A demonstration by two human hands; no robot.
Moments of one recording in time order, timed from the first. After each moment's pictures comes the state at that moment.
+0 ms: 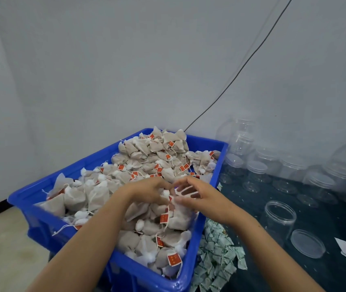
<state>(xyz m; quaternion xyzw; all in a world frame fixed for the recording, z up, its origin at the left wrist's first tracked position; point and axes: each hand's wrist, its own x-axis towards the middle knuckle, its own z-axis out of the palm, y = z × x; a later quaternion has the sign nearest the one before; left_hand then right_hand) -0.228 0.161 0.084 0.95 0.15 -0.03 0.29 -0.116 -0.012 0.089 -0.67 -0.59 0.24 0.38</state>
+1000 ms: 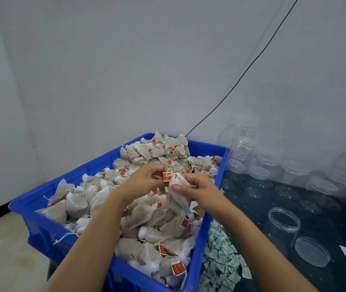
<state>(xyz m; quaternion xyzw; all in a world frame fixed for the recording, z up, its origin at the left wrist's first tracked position) -0.243 0.161 0.103 0.85 0.12 0.22 0.47 -0.119 0.013 0.099 -0.59 -0.53 0.30 0.53</state>
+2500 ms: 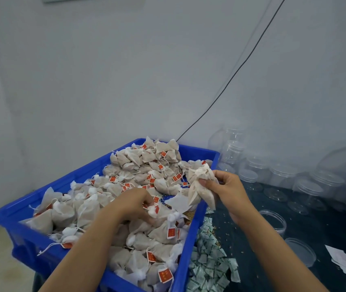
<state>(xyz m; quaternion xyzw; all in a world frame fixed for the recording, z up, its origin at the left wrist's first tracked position) -0.237 0.161 0.080 0.96 0.26 0.00 0.15 -0.076 -0.026 0.106 -0.62 -0.38 0.19 0.65</state>
